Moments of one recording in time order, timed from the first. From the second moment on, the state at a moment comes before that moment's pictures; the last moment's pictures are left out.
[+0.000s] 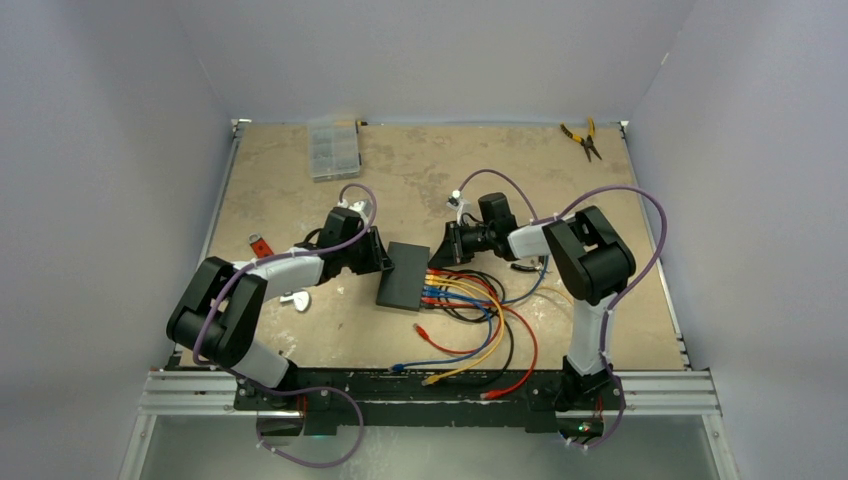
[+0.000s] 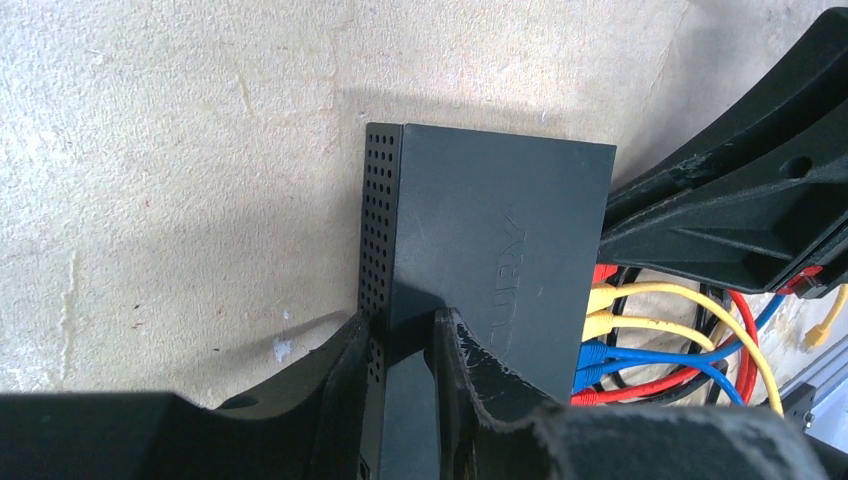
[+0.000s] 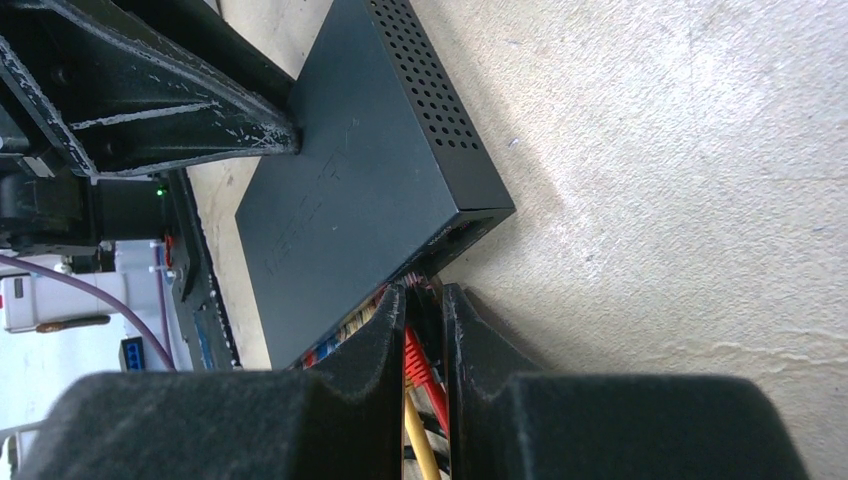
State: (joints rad) left arm -0.43 1.53 0.68 0.02 0.20 -0.60; right arm 0.44 1.98 0.92 0.28 -0.82 0.36
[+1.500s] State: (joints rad) left arm -0.44 1.50 0.67 0.01 0.14 -0.60; right arm 0.40 1.75 0.89 0.01 -0.45 0.35
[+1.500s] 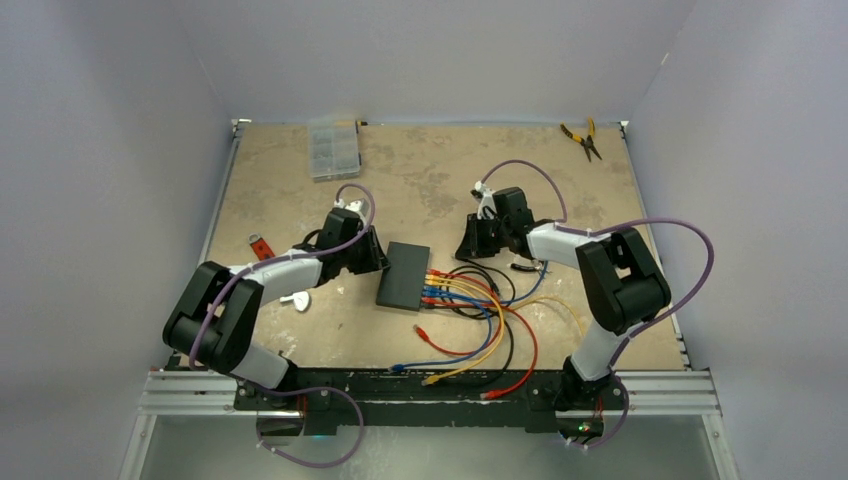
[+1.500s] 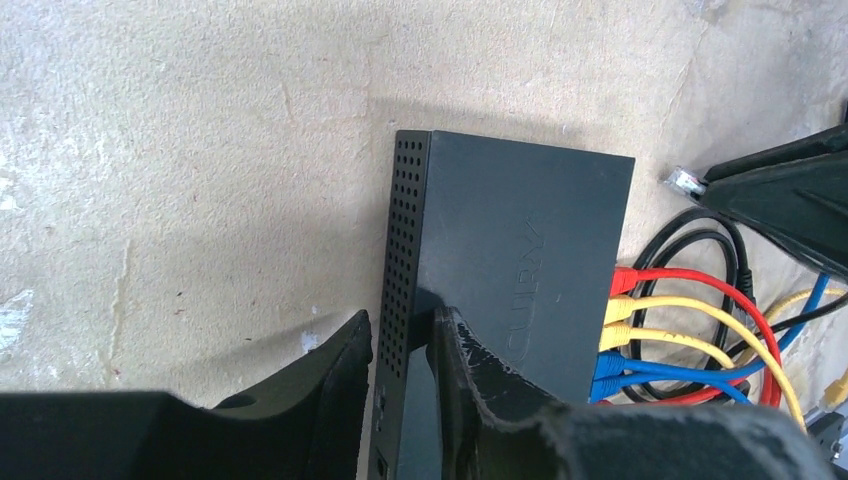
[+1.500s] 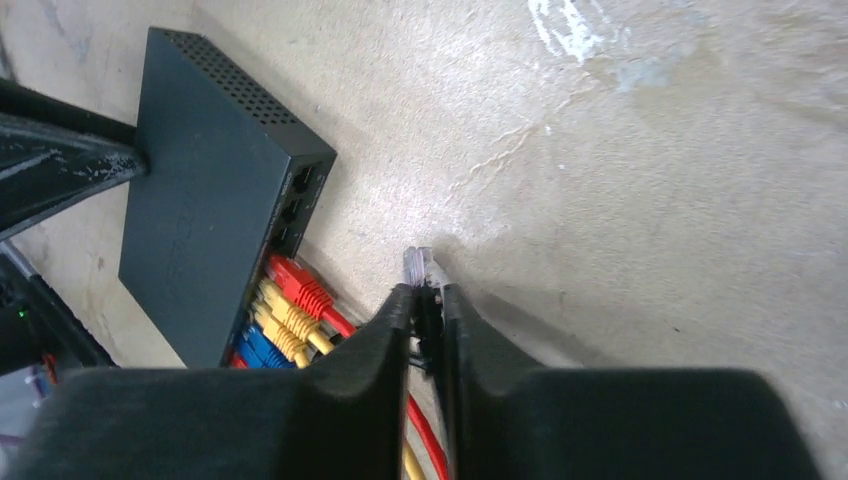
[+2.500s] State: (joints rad) left arm -0.43 1.38 0.59 -0.04 0.12 -0.54; right arm 0.44 1.57 0.88 -0.26 -0.17 0.31
